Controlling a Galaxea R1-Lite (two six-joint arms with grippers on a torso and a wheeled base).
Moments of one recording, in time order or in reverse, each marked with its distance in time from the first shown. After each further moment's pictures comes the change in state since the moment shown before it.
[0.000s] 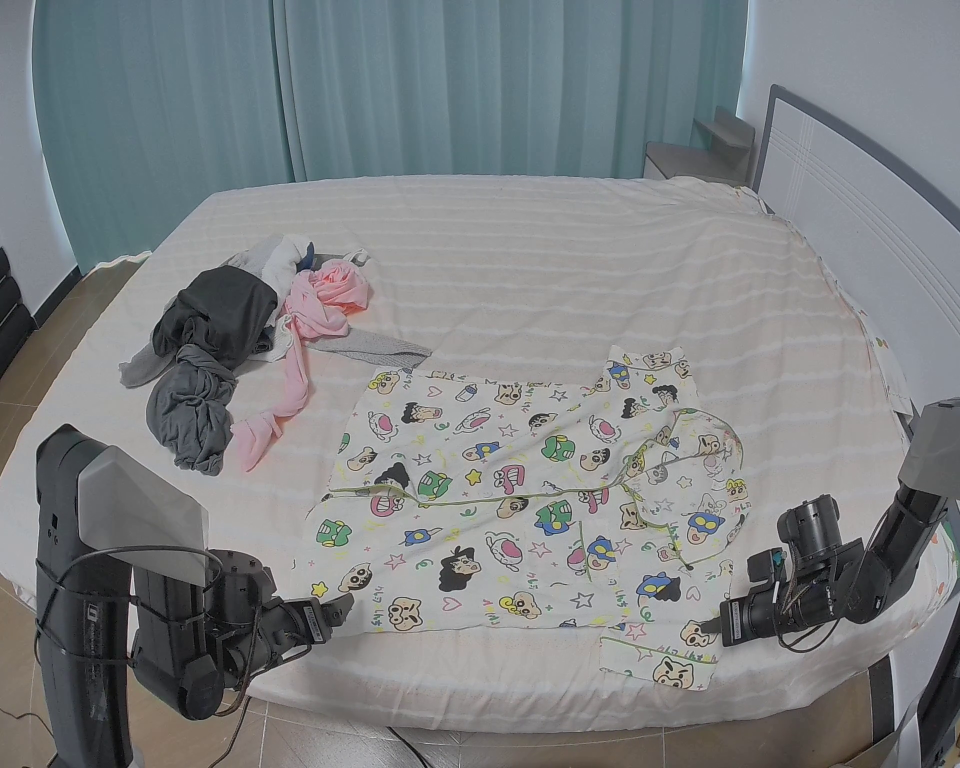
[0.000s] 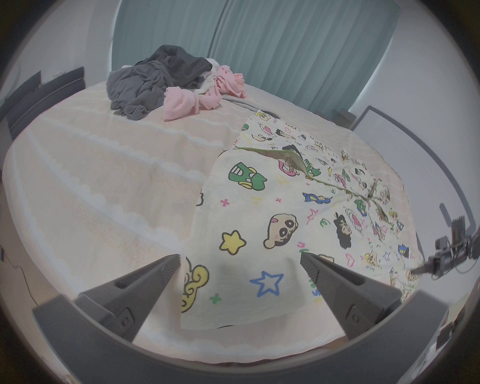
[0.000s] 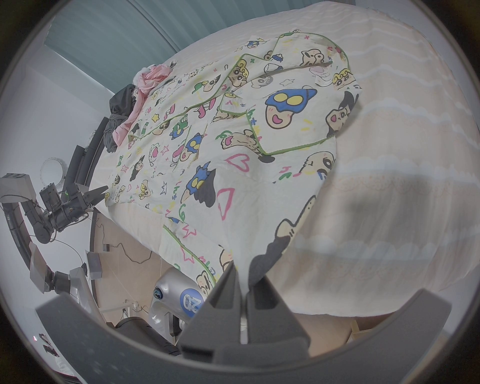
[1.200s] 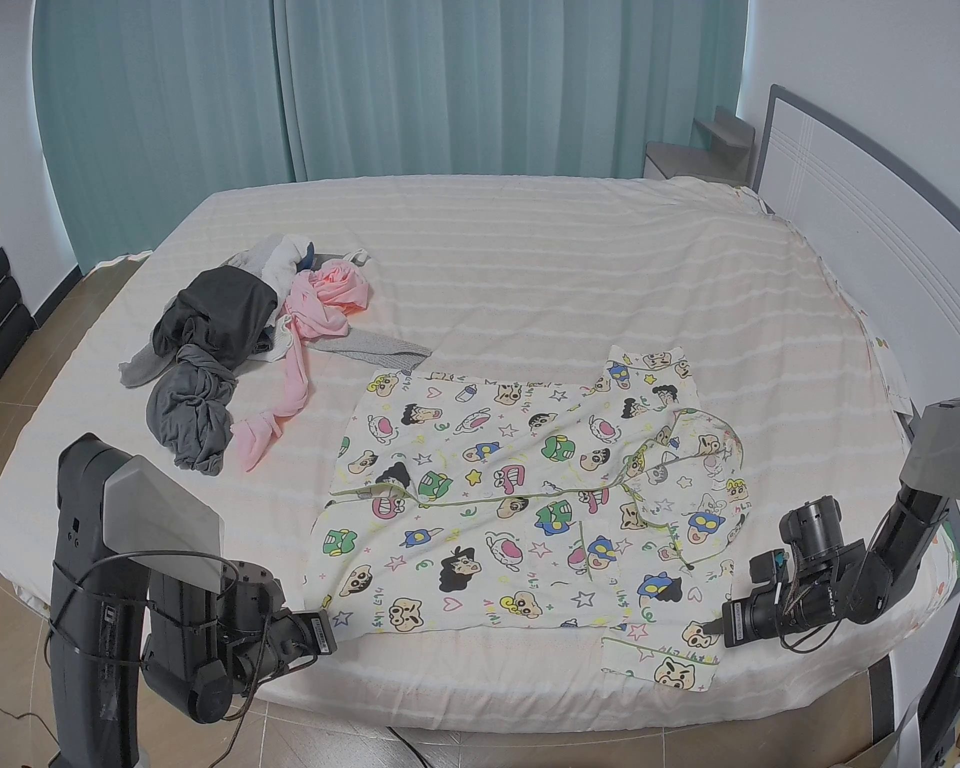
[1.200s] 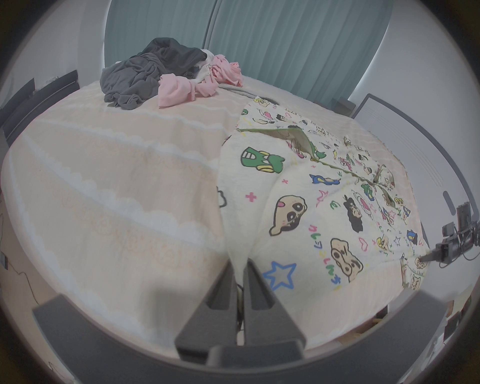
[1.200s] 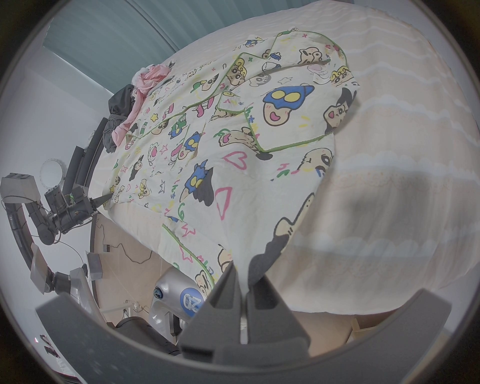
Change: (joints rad) left arm -0.006 0.066 -0.020 0.000 -0.008 0.023; right arm -0.007 -0.001 0.007 0.000 0.001 0.001
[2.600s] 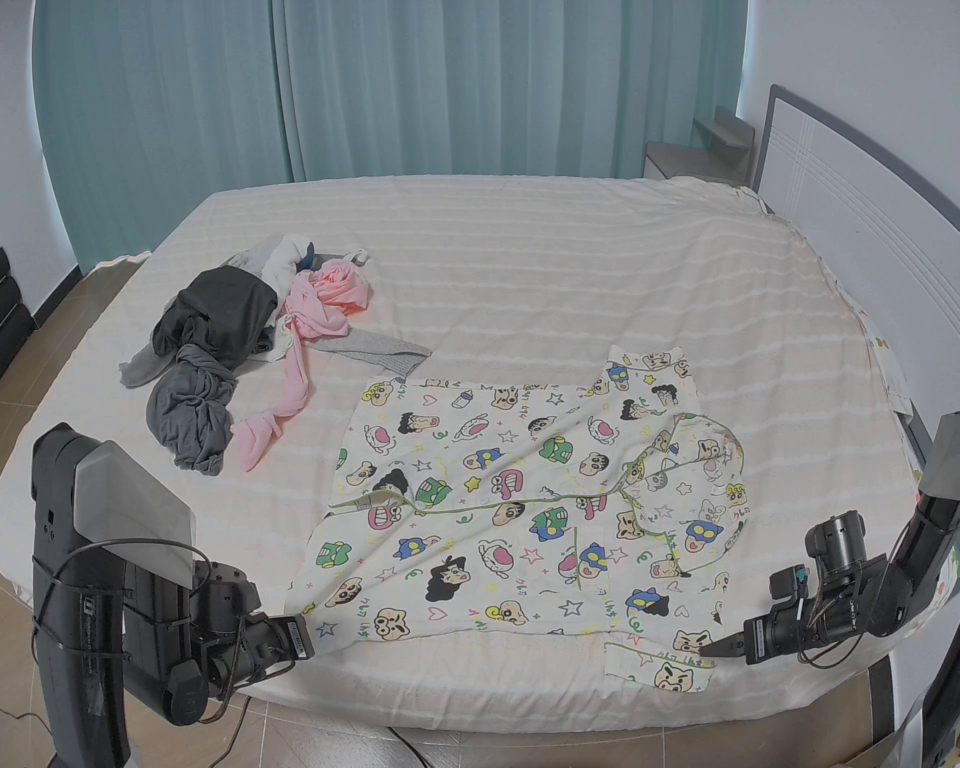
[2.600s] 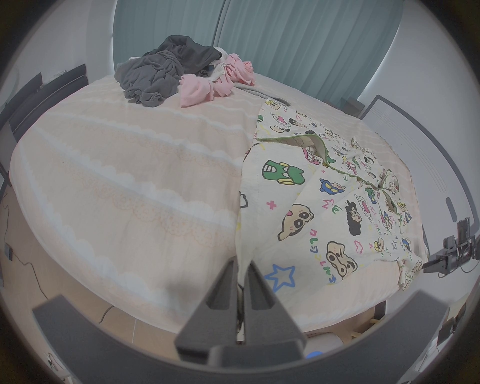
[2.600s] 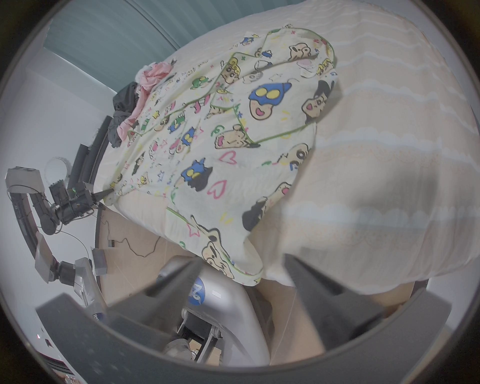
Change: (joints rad) left arm 0.057 -0.062 0.103 0.001 -0.011 -0.004; right arm -0.070 -0.037 0.120 -0.048 0.074 -0.068
